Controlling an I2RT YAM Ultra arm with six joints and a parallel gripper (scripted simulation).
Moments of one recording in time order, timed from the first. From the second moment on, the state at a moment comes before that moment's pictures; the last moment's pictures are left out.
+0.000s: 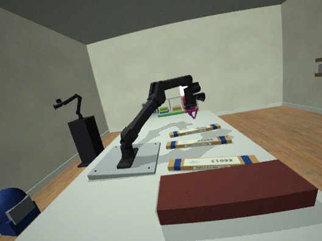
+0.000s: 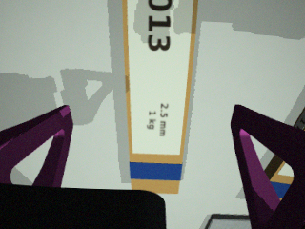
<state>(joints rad) 0.62 2.47 2.56 -1.55 0.02 0.54</state>
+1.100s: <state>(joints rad) 0.61 2.56 2.48 -1.50 0.02 0.55</state>
